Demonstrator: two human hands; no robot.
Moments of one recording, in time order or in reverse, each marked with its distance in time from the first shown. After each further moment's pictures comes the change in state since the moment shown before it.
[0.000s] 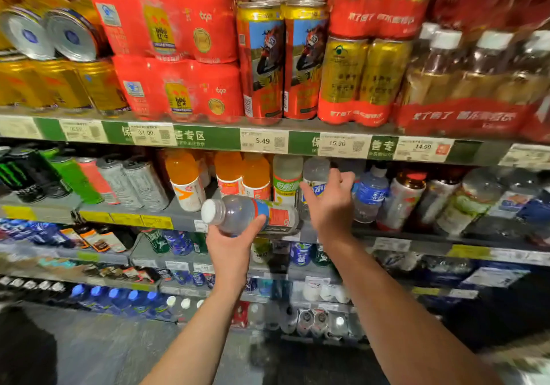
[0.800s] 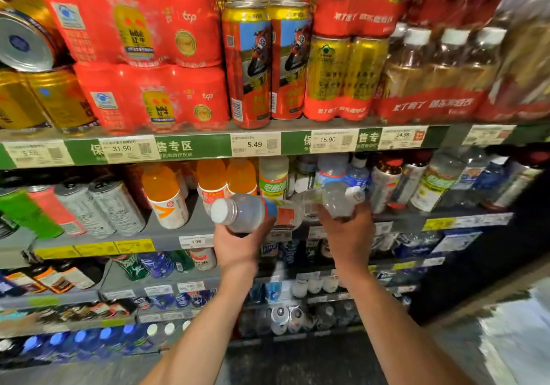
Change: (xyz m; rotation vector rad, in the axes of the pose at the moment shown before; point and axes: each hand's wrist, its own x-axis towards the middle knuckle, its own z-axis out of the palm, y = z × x) left_hand 0.019 0.004 0.015 0.019 -0.235 -0.013; right_hand -0.058 0.016 -0.031 0.429 0.174 0.368
